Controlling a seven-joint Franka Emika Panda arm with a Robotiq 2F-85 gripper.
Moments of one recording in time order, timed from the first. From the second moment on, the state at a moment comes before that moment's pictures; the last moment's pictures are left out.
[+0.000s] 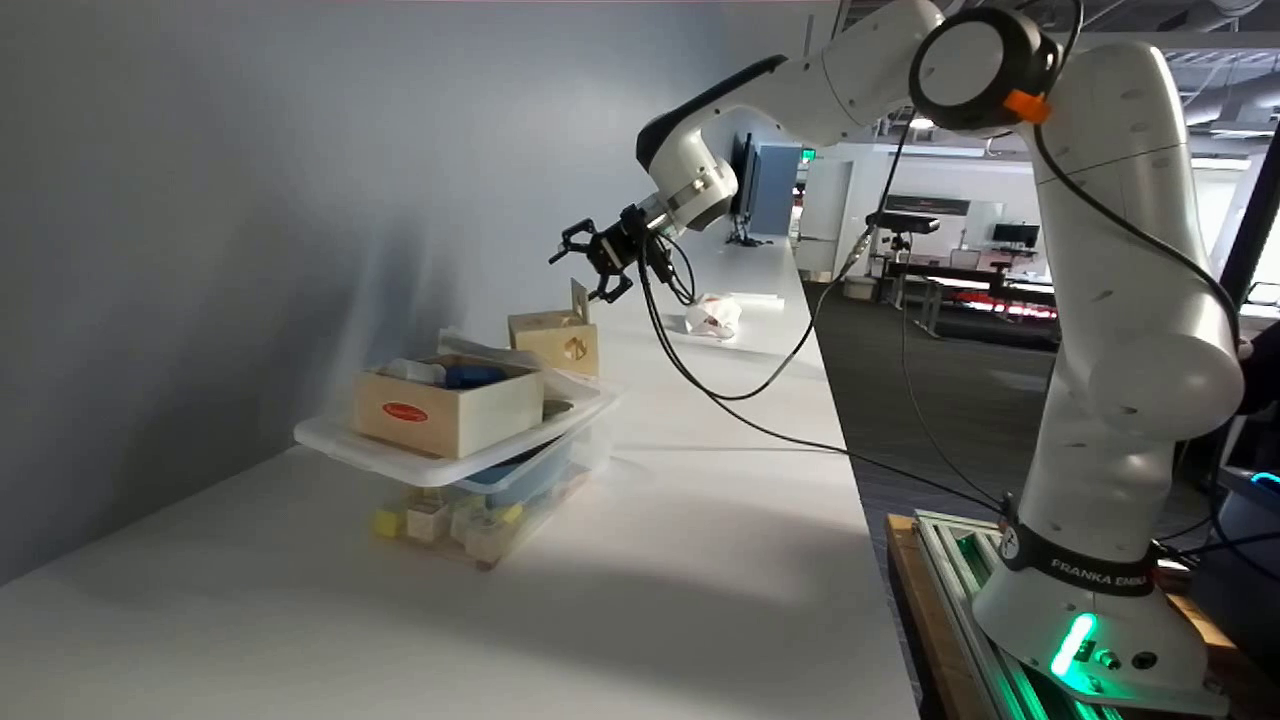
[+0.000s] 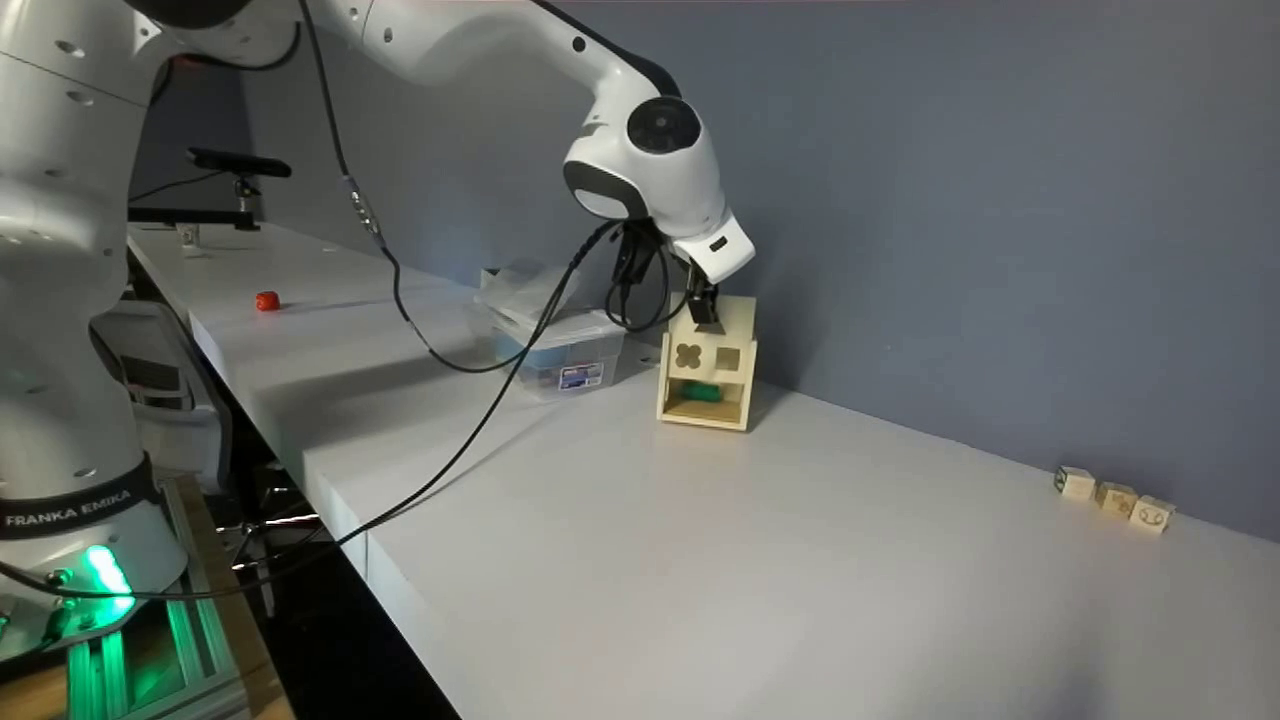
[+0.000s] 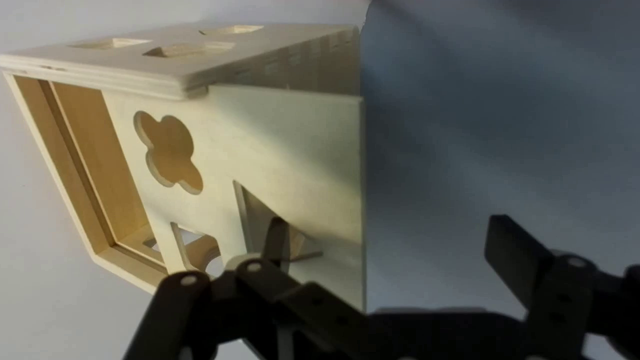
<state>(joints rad) -0.33 0.35 -0.18 -1.75 1.23 2.40 -0.20</state>
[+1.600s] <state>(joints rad) -0.33 0.25 -0.18 -1.75 1.39 2.31 -0.36</state>
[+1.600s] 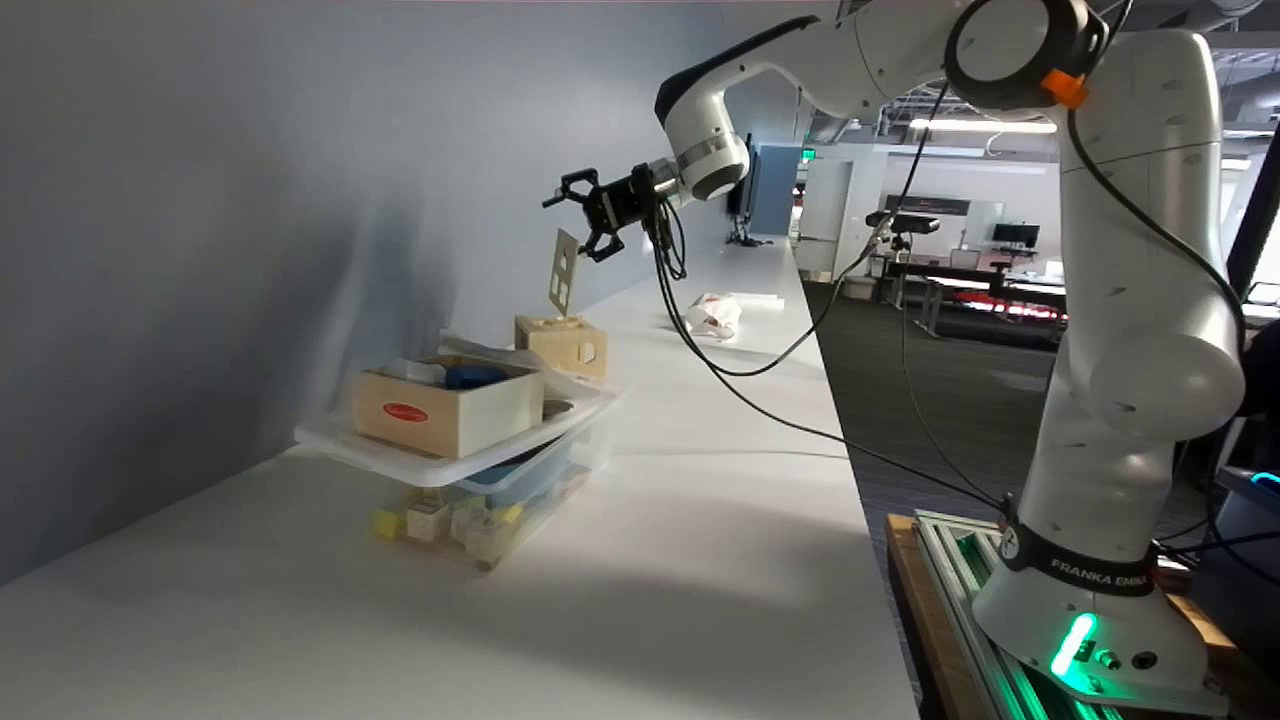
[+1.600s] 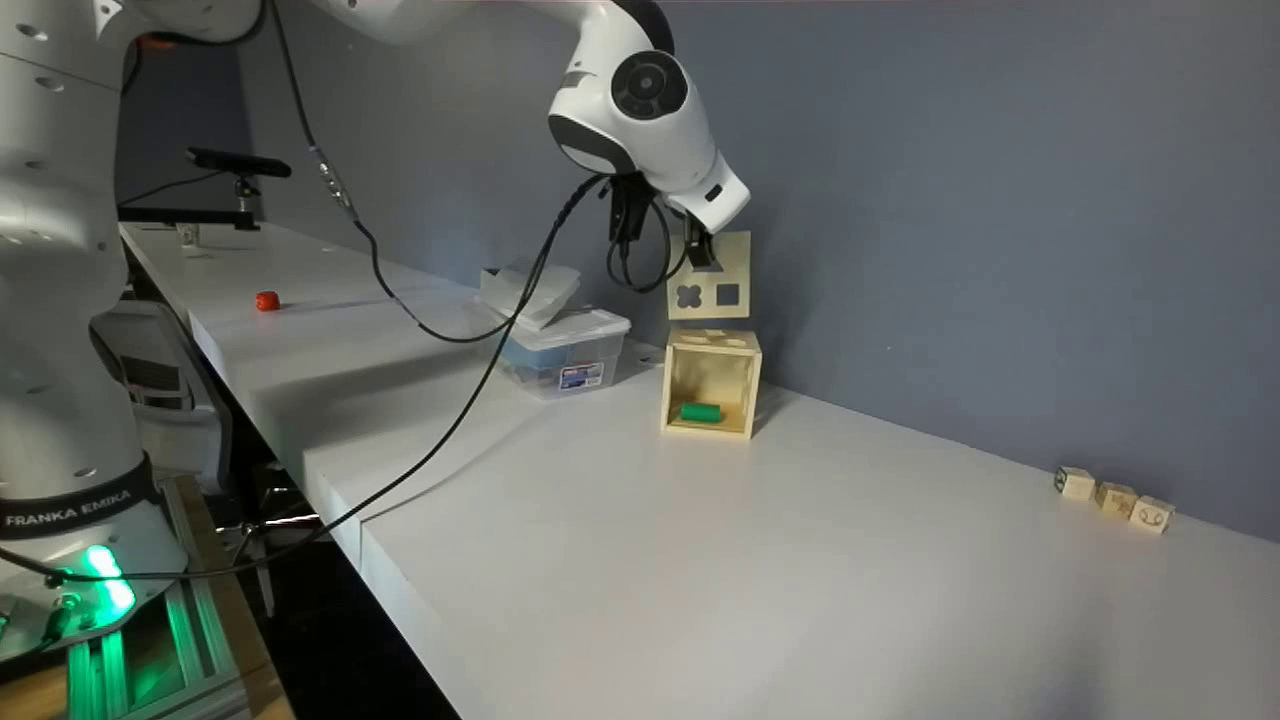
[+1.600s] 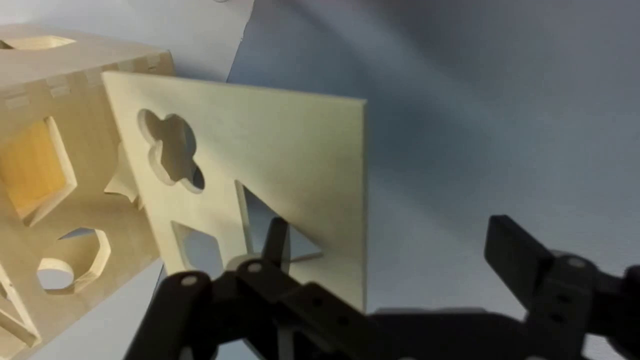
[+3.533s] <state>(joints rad) -0.28 0.25 -0.27 -1.82 1.11 2.52 -0.12</state>
